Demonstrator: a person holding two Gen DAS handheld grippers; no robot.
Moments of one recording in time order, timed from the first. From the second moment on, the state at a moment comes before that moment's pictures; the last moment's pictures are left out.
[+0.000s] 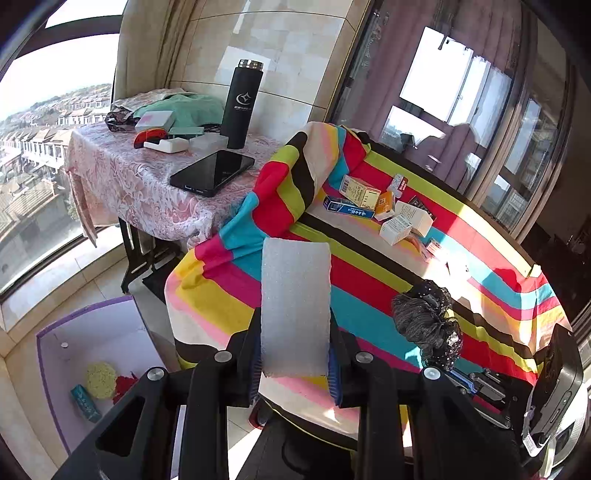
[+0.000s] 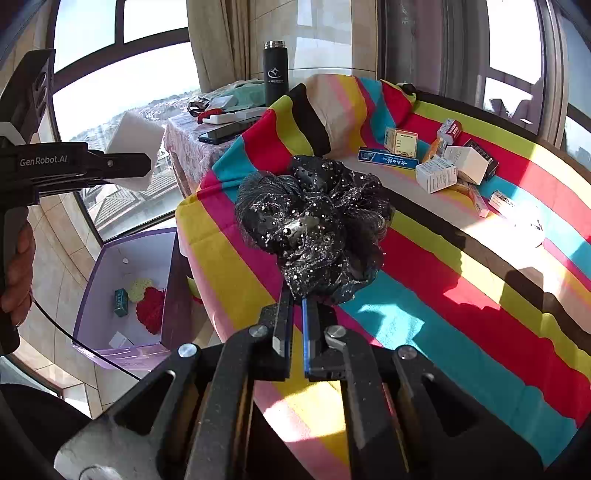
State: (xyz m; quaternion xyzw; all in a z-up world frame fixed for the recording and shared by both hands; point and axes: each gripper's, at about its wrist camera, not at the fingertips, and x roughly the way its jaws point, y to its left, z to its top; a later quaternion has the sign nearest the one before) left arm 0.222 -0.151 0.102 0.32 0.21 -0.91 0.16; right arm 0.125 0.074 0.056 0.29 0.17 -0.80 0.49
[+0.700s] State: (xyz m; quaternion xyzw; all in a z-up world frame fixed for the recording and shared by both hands) left arm 0.325 -0.291 0.014 0.35 0.29 -0.82 0.35; right arm 0.260 -0.100 -0.013 0.28 0.34 -0.61 0.66
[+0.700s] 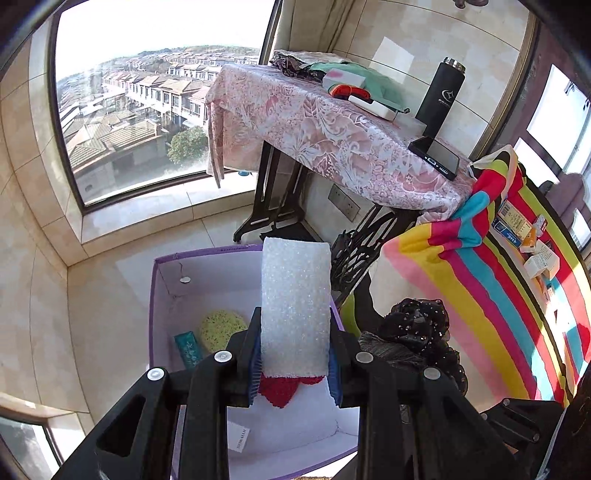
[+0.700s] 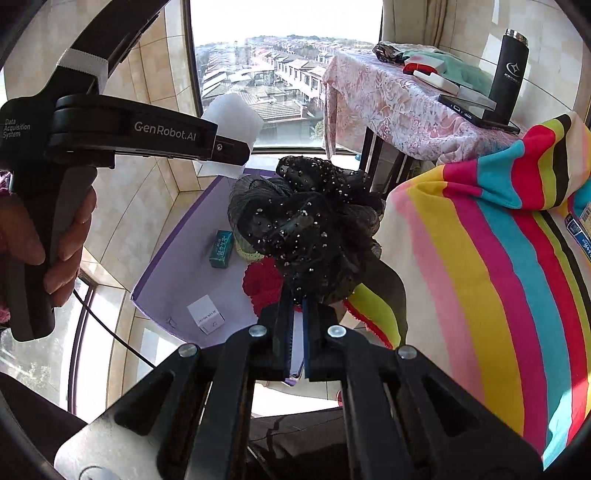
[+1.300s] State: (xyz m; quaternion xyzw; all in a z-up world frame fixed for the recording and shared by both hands) left arm 0.347 -0.337 -0.023 0.36 0.32 -0.76 0.42; right arm 0.281 -0.139 -0.051 0.34 0.37 -0.57 0.65
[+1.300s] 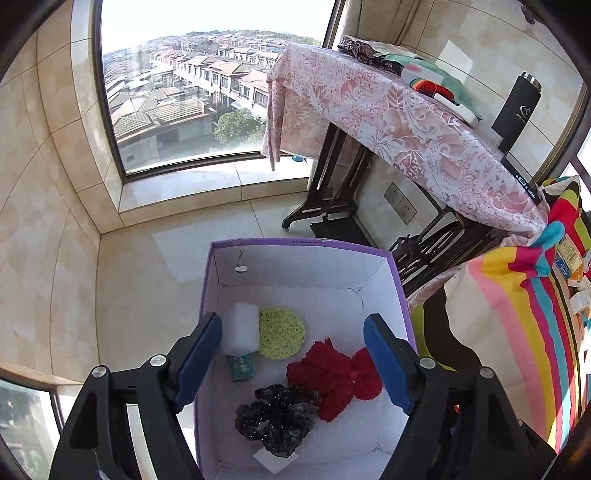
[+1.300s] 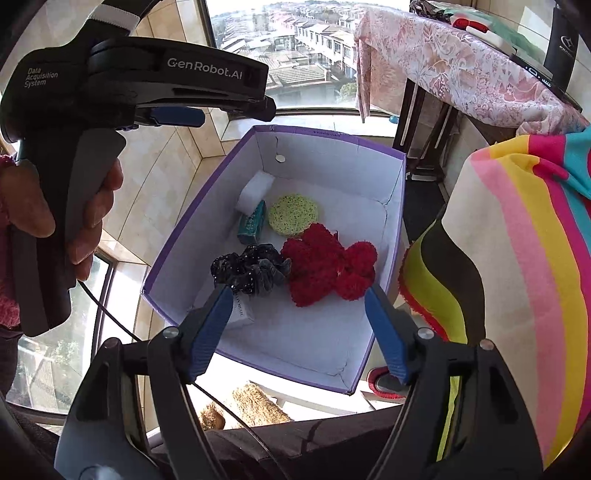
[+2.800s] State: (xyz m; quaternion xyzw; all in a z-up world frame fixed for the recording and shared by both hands) left arm -0.202 -0.032 0.008 0.41 -0.02 -0.91 -0.01; right arm -0.242 0.159 0.013 0.42 0.08 -0.89 0.18
